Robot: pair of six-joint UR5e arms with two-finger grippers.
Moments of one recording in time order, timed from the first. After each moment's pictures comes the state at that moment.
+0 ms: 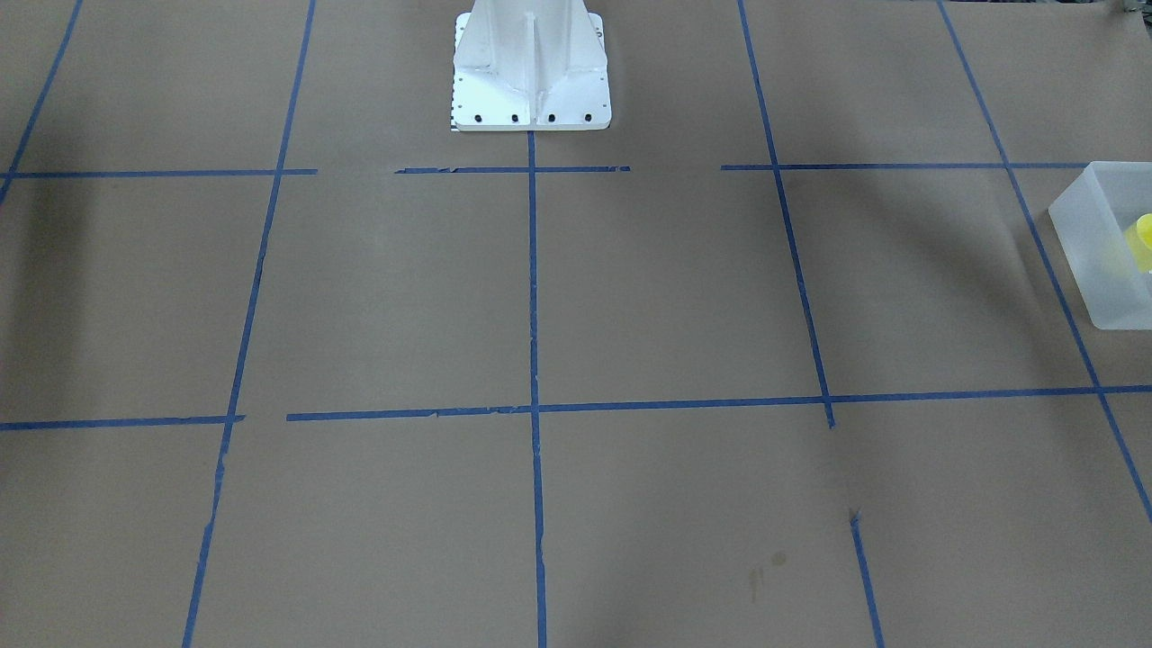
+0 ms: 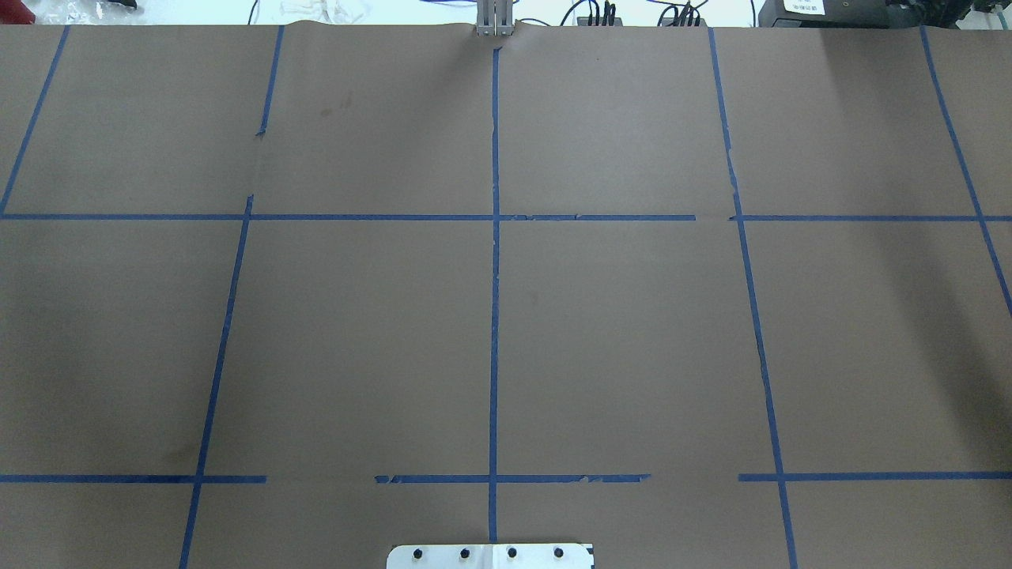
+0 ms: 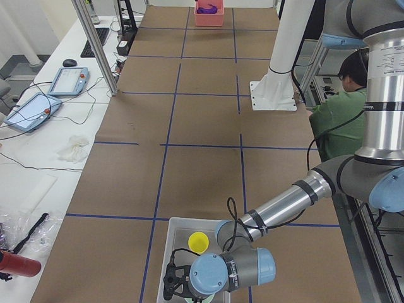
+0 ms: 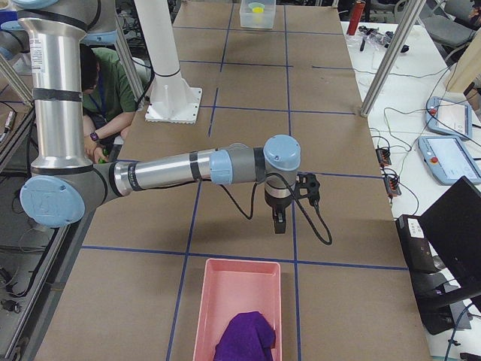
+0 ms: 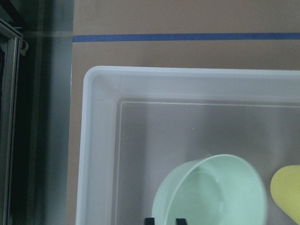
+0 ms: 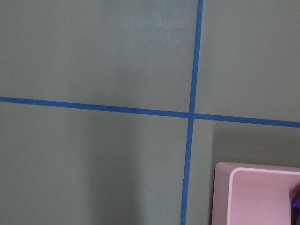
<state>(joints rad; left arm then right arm) -1.83 -1.52 -1.12 -2.02 -2.33 0.23 1.55 -1.58 1.80 -1.66 2.35 0.03</state>
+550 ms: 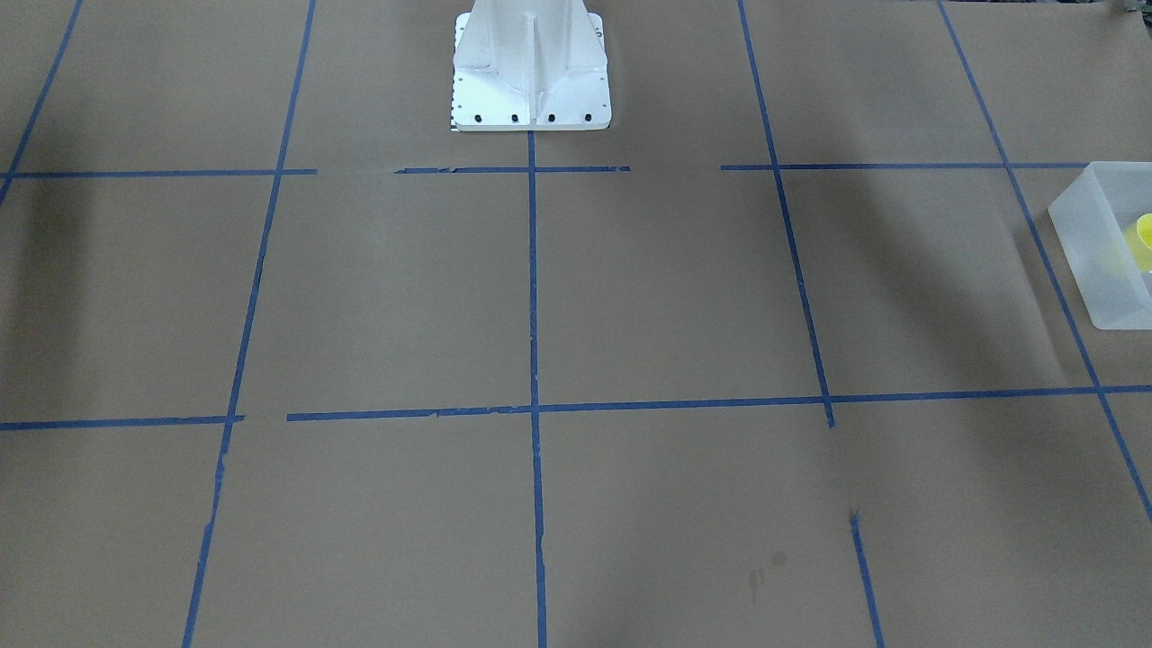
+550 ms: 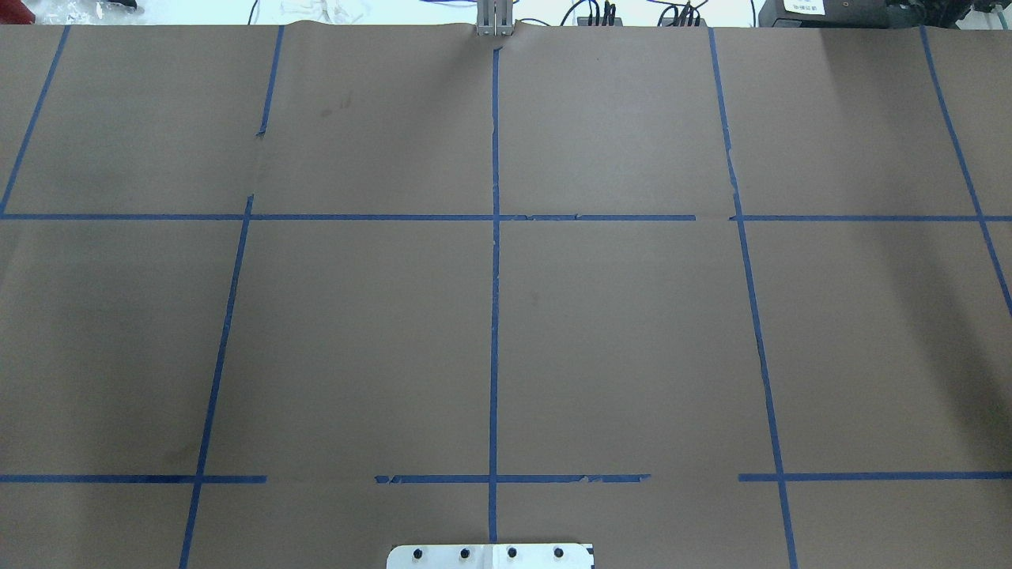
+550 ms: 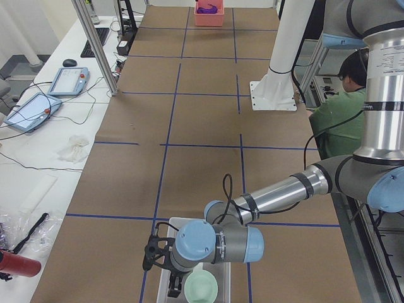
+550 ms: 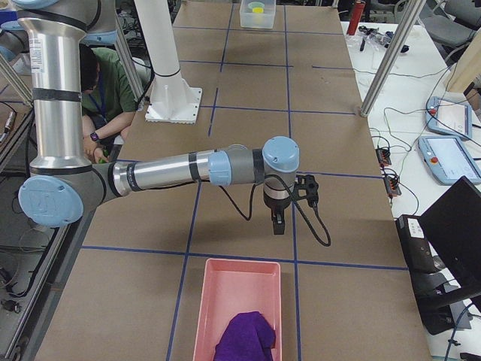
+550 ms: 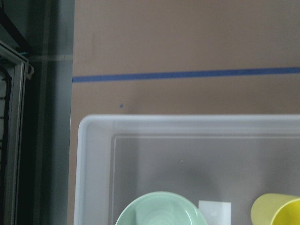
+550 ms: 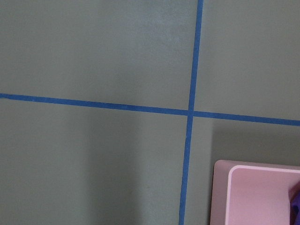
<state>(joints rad) -1.84 -1.54 -1.36 -2.01 -2.30 0.14 1.55 -1.59 1.80 -1.66 2.35 0.02</state>
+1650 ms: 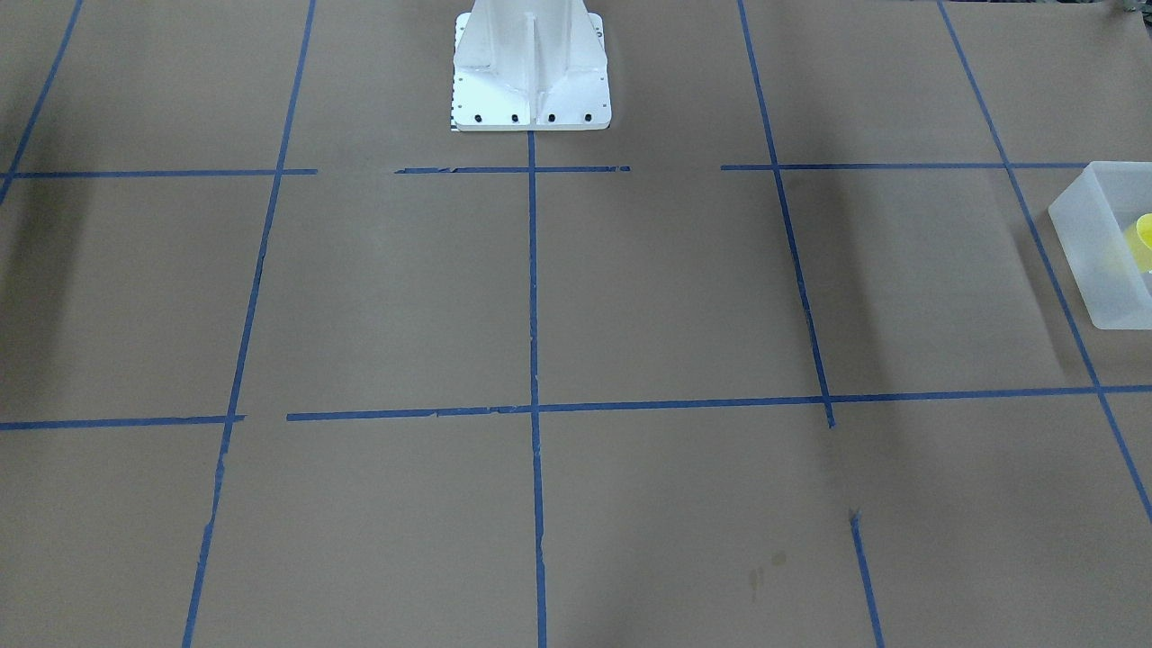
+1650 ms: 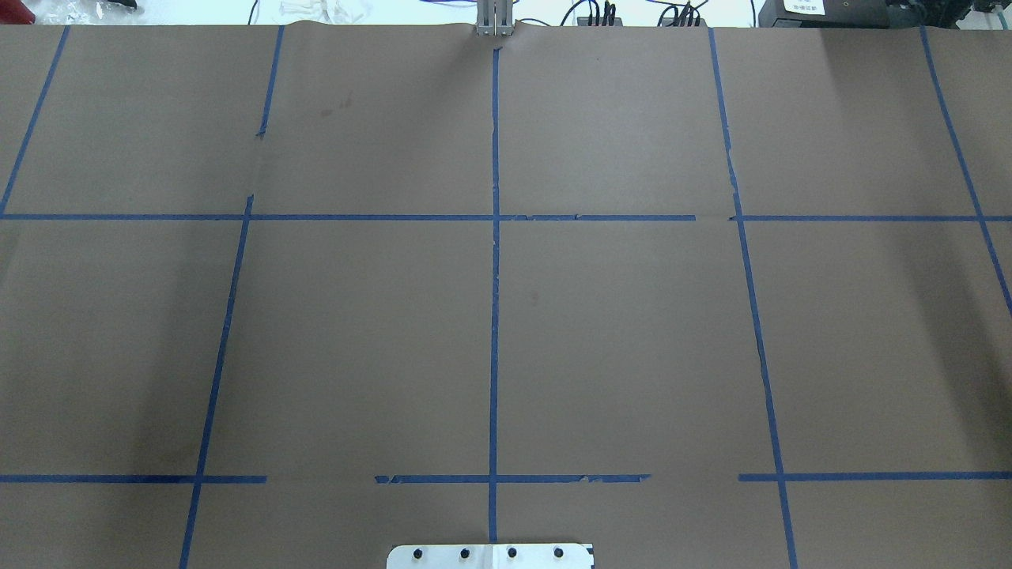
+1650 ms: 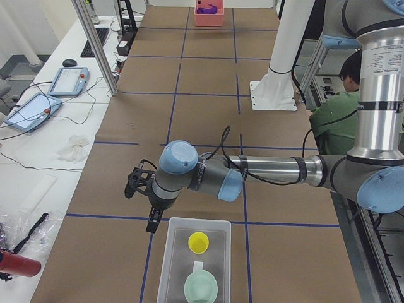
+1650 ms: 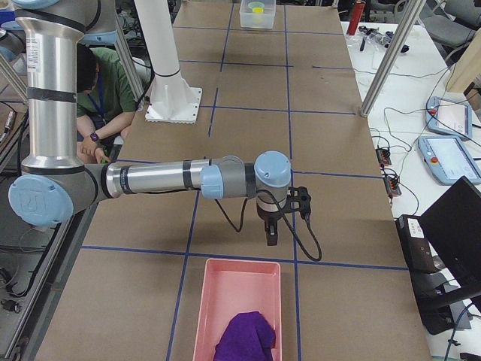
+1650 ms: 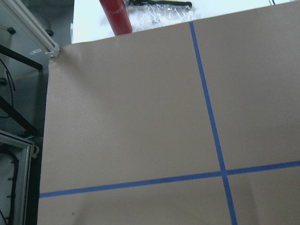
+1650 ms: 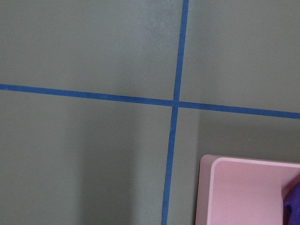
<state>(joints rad) -1.70 -1.53 -1.66 -1.82 -2.26 0.00 1.55 -1.64 1.72 -1.50 2.35 0.03</state>
